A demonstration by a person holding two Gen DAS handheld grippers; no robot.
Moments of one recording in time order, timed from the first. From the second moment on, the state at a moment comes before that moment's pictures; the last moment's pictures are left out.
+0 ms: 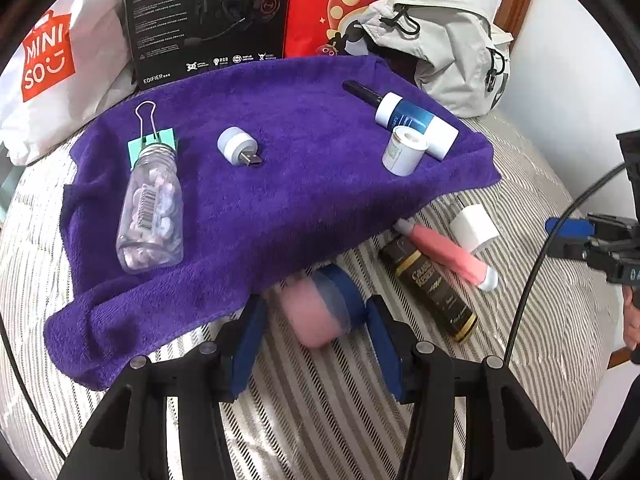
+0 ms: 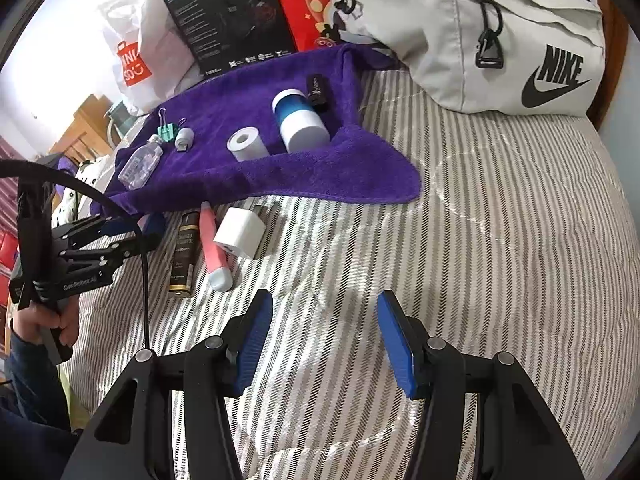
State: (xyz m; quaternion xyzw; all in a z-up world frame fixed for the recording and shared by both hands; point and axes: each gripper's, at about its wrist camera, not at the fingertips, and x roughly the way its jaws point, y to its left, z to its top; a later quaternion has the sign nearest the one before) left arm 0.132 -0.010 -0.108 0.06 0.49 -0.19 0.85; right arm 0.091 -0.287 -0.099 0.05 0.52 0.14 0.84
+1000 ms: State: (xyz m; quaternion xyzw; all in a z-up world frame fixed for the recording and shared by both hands) left arm 0.120 0.016 -0.104 0.04 0.50 -0.15 0.85; right arm 0.137 -0.207 -0.116 0.02 0.50 0.16 0.85
